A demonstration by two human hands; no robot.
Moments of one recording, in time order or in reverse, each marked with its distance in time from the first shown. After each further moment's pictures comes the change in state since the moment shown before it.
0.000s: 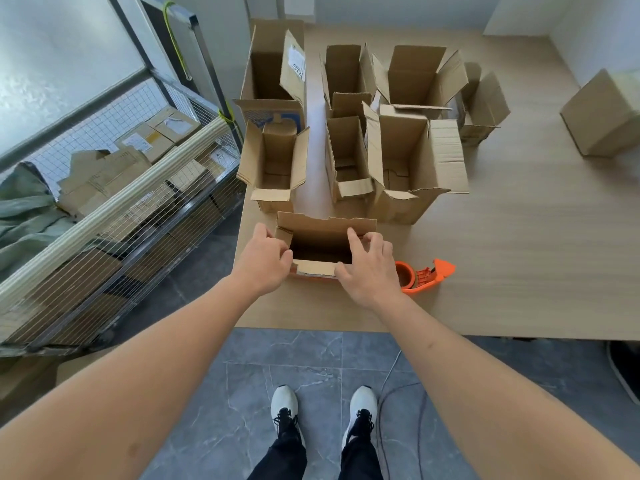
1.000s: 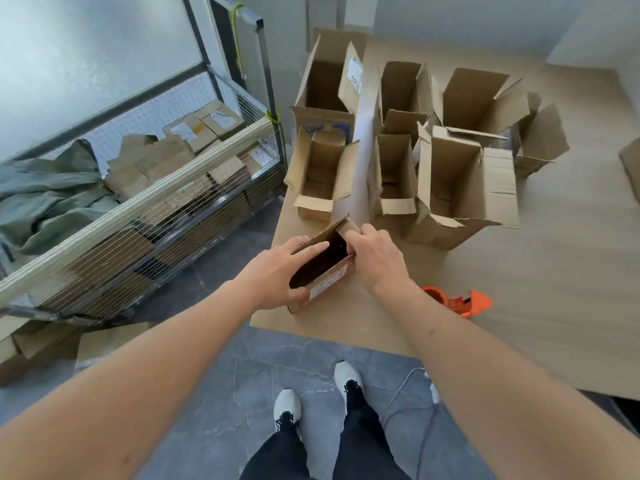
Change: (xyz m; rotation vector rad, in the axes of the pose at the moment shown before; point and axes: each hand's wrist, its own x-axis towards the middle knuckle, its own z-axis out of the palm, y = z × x) left_hand -0.015 -0.051 -0.034 0.231 -0.161 0.296; right_hand 0.044 -0.075 -0.031 -0.144 0.007 -0.323
